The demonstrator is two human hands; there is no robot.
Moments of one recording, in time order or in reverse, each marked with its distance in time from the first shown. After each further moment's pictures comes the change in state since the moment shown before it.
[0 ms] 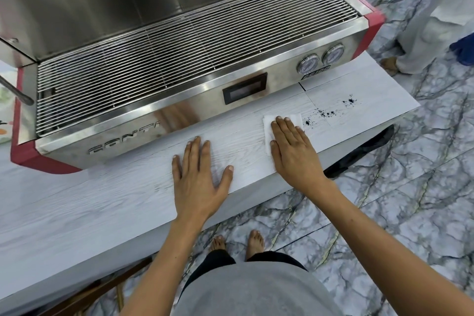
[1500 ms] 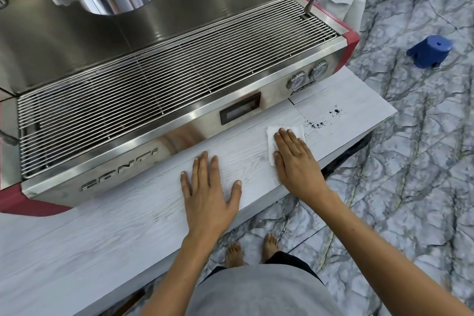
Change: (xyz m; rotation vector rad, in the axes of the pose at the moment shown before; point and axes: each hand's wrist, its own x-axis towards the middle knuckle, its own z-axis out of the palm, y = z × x) left_hand 0.014 0.011 0.002 -0.071 -0.029 0.099; right_hand 0.002 0.004 -0.004 -0.009 -0.018 0.132
